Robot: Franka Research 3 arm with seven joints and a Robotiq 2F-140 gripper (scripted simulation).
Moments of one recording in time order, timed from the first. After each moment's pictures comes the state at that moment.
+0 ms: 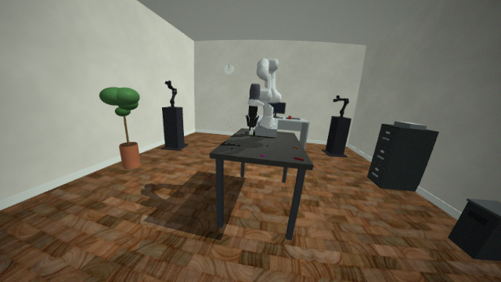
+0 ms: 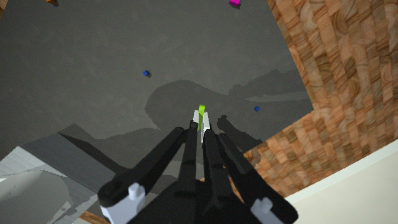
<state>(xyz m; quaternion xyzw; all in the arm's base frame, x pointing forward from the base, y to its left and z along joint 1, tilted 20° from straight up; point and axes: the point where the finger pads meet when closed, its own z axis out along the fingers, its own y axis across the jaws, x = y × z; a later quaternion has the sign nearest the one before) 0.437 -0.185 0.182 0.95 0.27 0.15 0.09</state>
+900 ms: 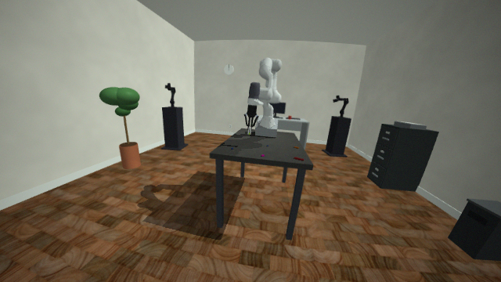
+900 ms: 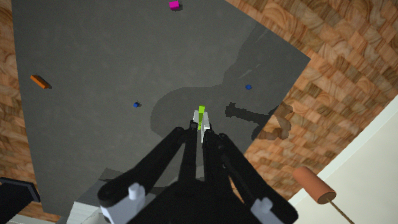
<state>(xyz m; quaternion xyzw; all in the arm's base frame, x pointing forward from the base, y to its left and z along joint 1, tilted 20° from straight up) 0.455 -0.198 0.197 0.98 0.04 0.17 0.07</state>
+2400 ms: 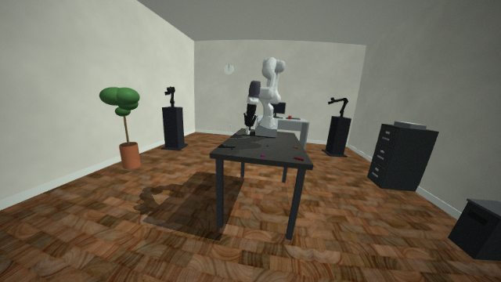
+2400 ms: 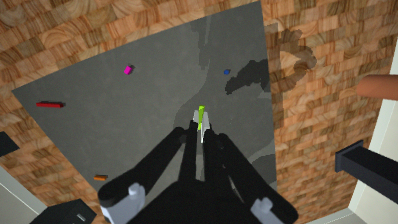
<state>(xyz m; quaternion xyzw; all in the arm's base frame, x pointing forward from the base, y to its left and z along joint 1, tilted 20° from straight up) 0.489 -0.209 0.219 0.93 -0.31 0.19 0.02</state>
